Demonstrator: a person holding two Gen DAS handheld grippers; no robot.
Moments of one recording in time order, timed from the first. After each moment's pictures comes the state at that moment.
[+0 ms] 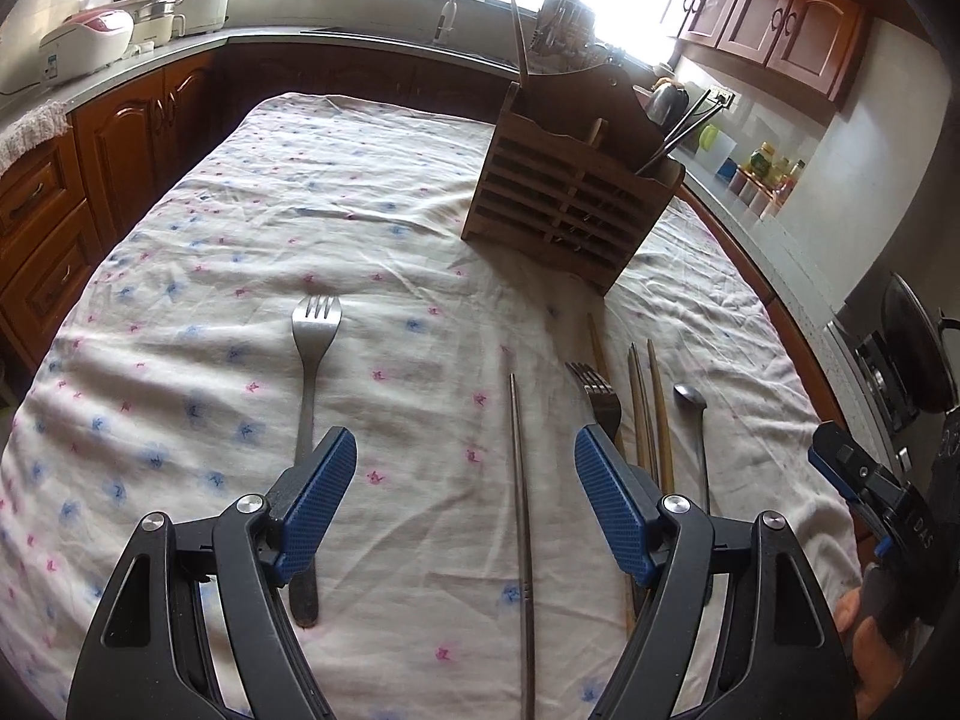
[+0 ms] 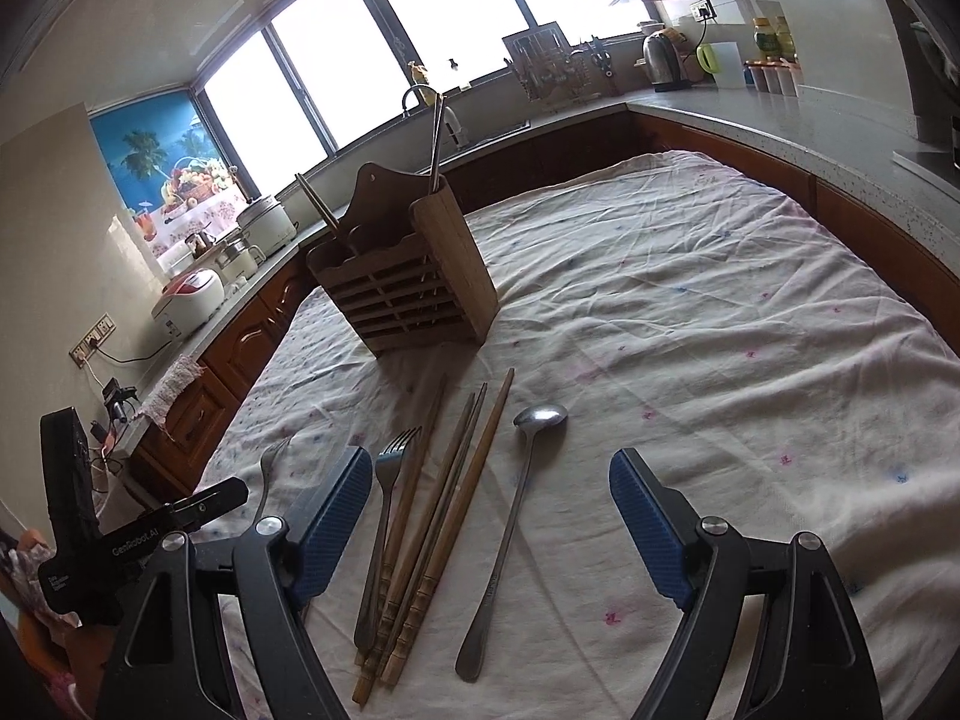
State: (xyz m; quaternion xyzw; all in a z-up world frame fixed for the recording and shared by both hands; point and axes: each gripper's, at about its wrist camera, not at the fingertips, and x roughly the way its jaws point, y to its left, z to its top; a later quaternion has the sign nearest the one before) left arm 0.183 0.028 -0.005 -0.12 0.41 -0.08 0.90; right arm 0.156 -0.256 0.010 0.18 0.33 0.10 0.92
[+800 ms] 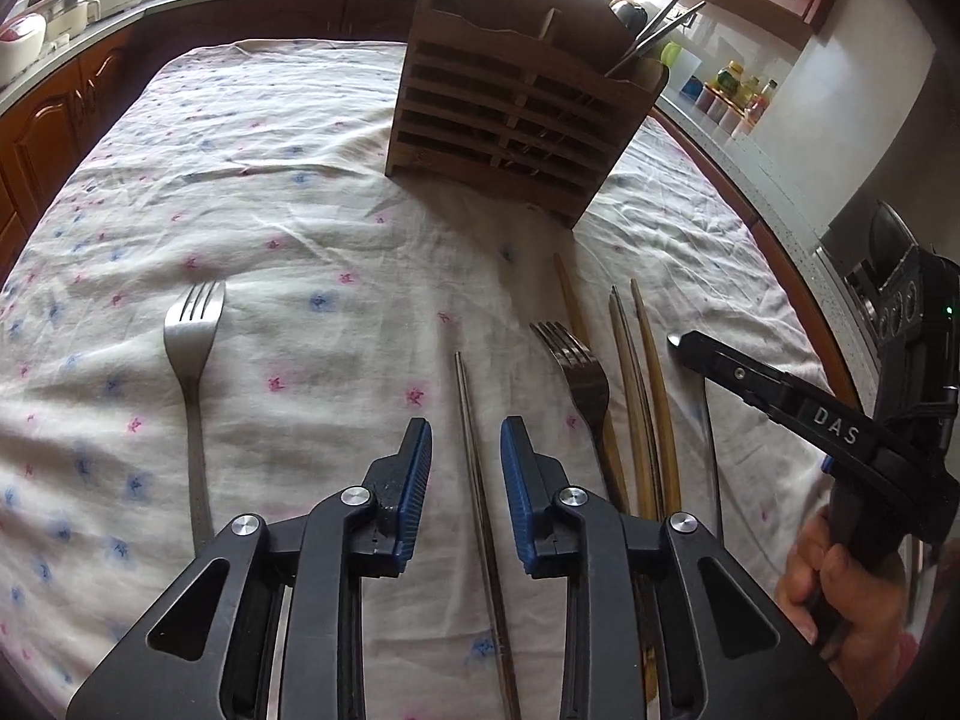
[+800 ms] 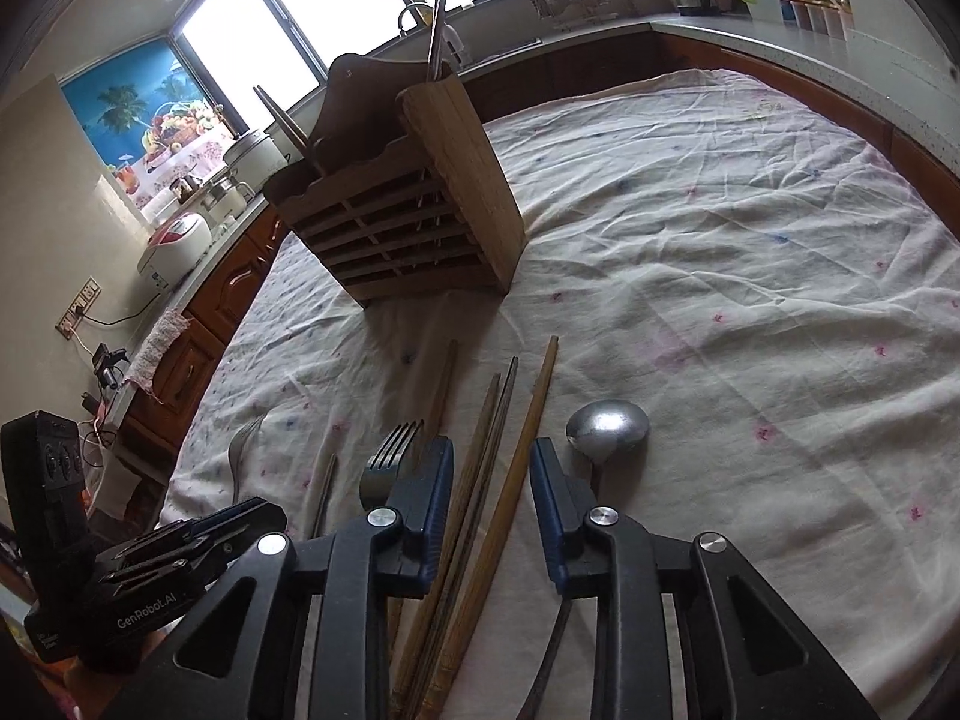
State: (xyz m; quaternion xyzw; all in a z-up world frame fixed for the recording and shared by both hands) left arm 0.237 -0.007 -0.037 -0.08 0.49 -0.15 0.86; right arm 0.241 -0.219 -0.030 0.17 0.43 0.12 0.88
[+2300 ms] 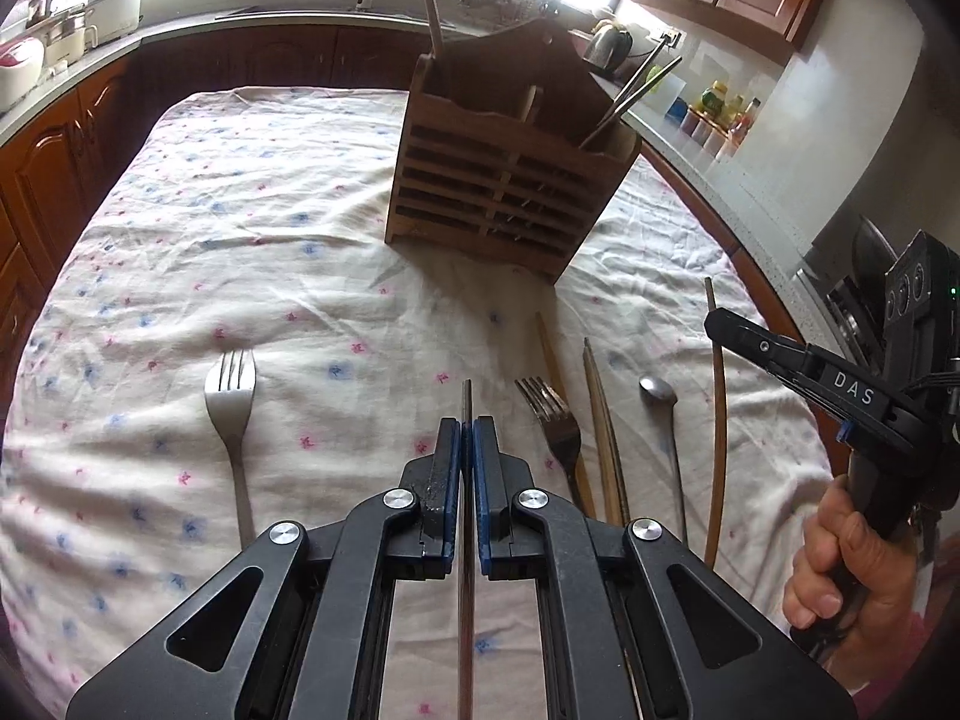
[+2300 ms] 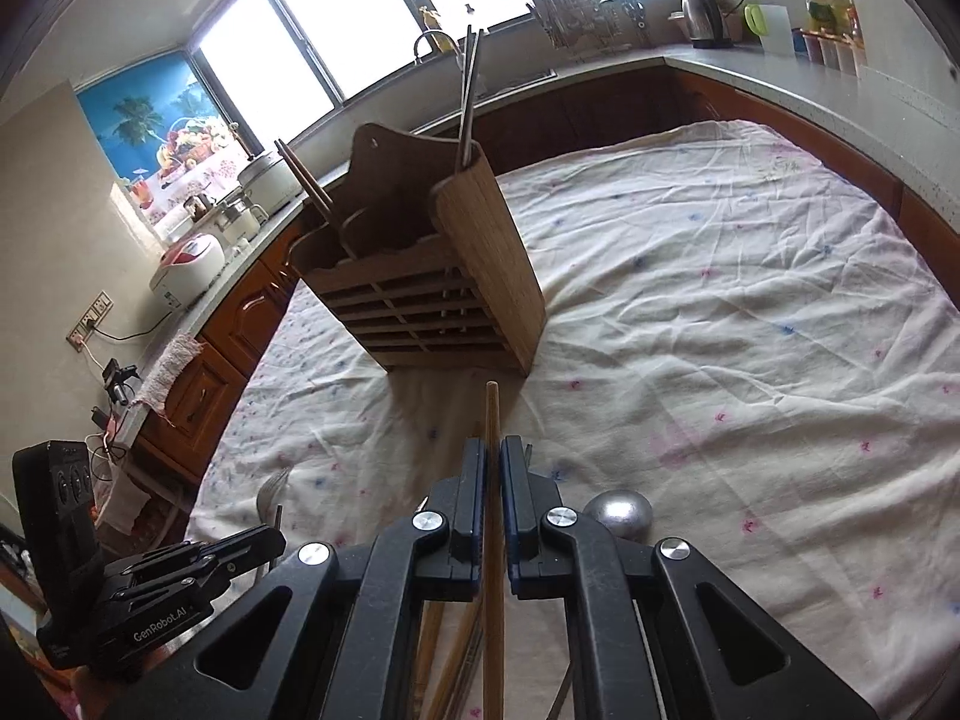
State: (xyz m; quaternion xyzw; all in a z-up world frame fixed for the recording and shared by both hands) left arm 0.232 0.008 0.011 -0.08 0.45 -0.15 0.88; right arm 0.253 -0.226 0.019 0.17 0.39 0.13 0.90
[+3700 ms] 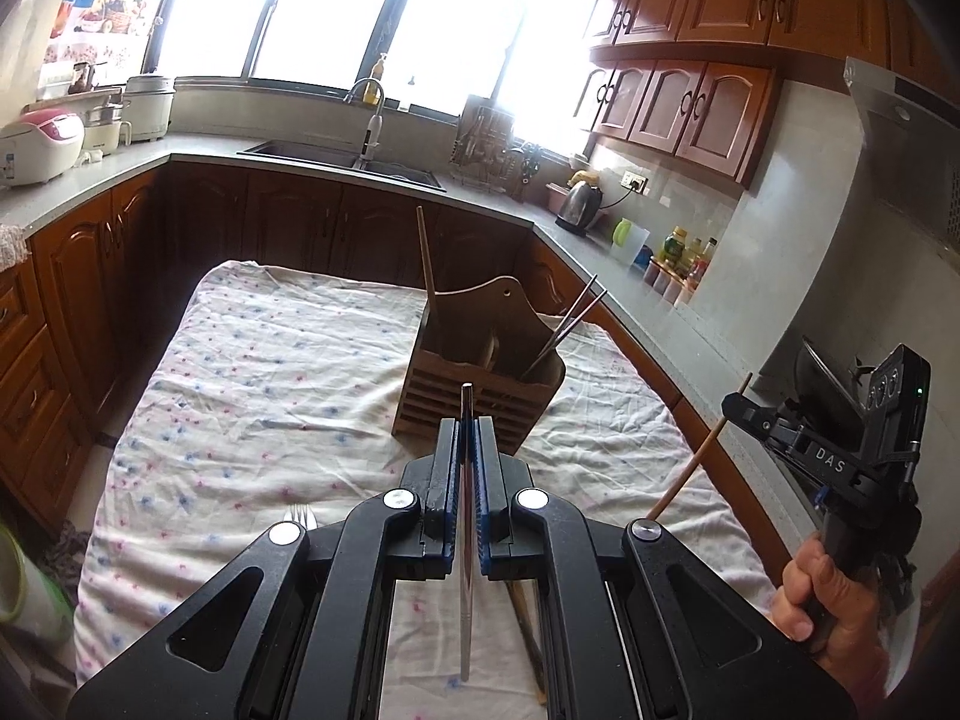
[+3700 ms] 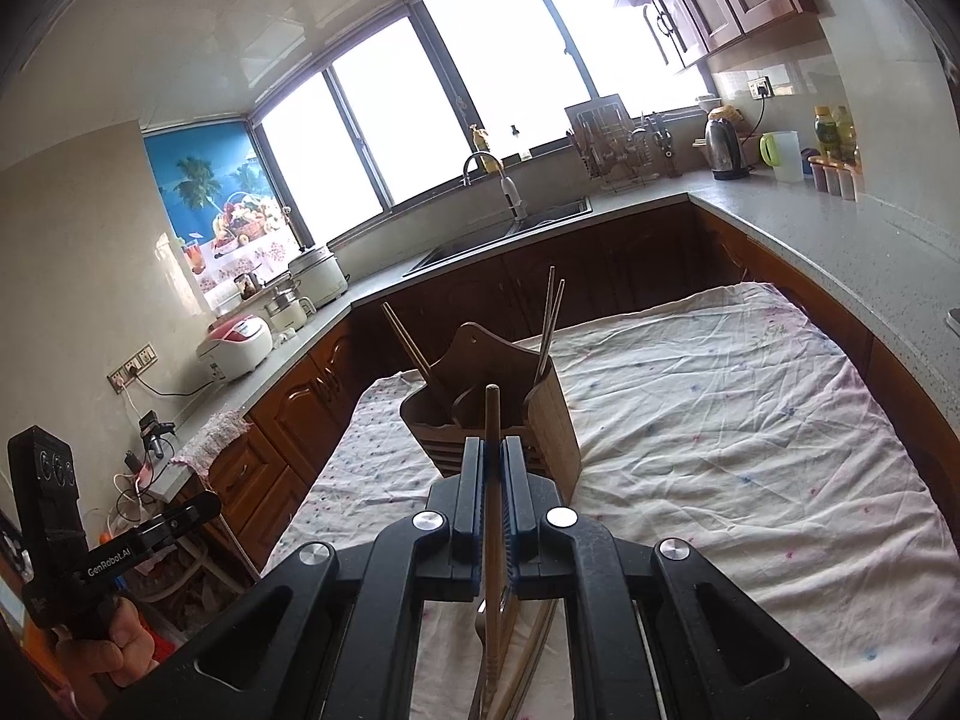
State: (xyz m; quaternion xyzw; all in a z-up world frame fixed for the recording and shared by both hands) left arm 0.191 0.053 0.133 -0.12 0.29 -0.15 0.94; right arm 0.204 -0.240 0.125 0.16 0.25 0.14 0.94
